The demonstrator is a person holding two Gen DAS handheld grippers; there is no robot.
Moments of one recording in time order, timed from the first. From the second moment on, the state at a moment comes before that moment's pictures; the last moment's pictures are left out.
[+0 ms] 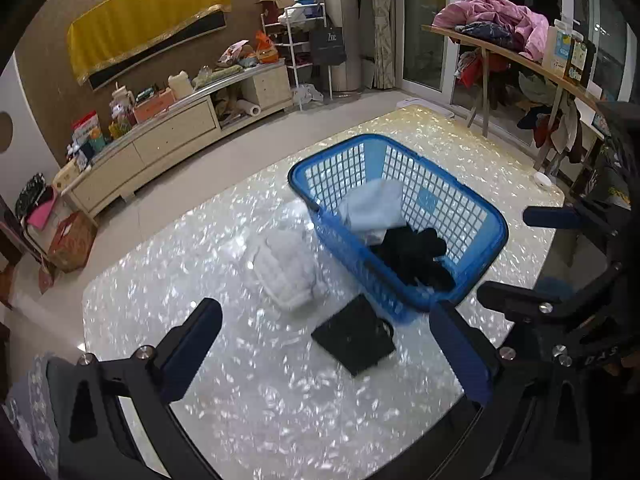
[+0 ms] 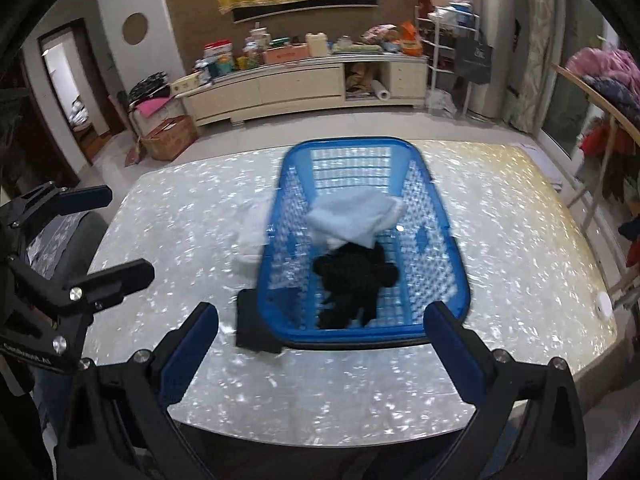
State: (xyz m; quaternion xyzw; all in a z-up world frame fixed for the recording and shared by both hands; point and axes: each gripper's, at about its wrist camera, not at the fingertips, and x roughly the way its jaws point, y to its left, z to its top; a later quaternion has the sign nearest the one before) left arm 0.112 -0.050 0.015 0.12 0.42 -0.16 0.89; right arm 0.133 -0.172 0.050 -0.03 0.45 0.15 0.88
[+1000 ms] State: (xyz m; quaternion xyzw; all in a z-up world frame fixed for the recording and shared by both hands) left arm 0.055 0.069 -0.082 0.04 0.52 -0.09 0.85; right arm 0.112 -0.041 -0.031 -0.10 0.52 0.26 0.80
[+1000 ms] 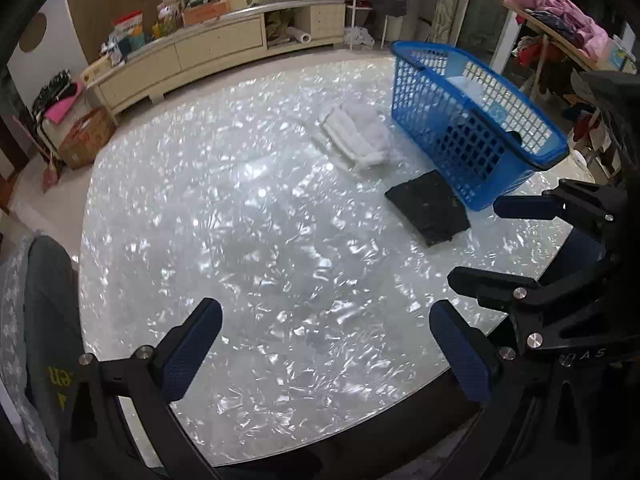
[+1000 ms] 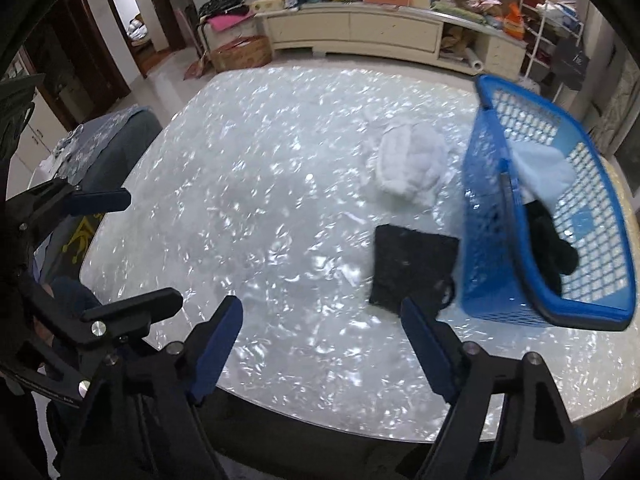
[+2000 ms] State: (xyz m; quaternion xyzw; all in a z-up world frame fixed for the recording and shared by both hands) left arm 0.136 0.051 -0.168 0.04 0.56 -0.11 0.82; right arm 0.168 -0.049 -0.117 -0.16 0.58 0.15 0.78
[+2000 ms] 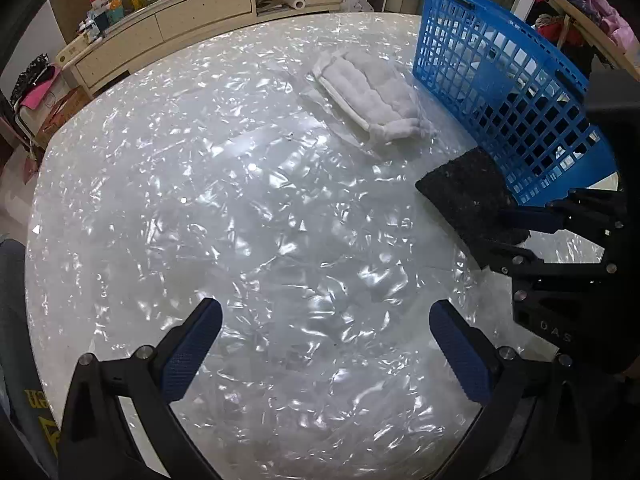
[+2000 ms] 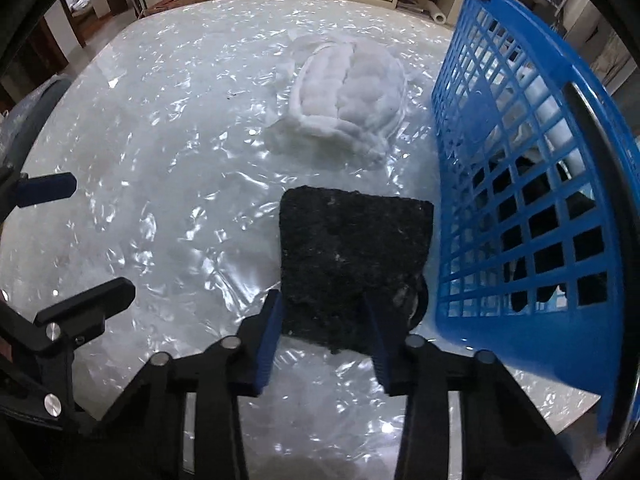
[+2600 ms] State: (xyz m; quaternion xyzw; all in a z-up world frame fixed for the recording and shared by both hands) left arm 0.125 0.043 -0.153 0.04 0.55 -0.11 0.82; right arm 0.152 -0.073 -0.110 -0.13 0.58 0.18 0.78
